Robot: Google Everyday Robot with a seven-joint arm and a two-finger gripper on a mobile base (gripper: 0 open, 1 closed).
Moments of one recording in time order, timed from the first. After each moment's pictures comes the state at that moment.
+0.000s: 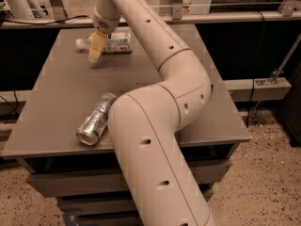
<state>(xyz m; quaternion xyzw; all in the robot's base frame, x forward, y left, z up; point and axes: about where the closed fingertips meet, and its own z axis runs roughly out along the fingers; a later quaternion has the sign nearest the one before) 0.813 0.165 0.855 -0.65 0.71 0.07 0.26</state>
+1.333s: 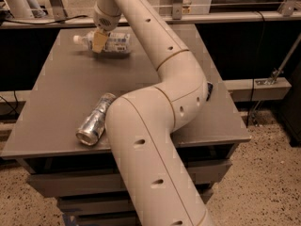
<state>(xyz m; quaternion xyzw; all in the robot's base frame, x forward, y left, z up) 0.810 0.161 0.865 -0.66 0.70 0.06 0.26</state>
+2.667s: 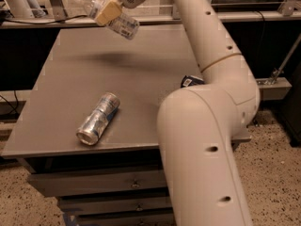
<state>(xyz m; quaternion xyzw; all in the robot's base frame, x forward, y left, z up) 0.800 0.124 0.972 -0.58 0.66 0.20 0.43</state>
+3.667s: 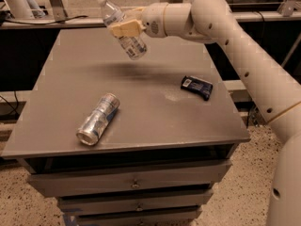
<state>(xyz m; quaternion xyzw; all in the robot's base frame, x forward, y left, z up) 0.739 0.069 0.968 -0.44 0.62 0.34 0.56</state>
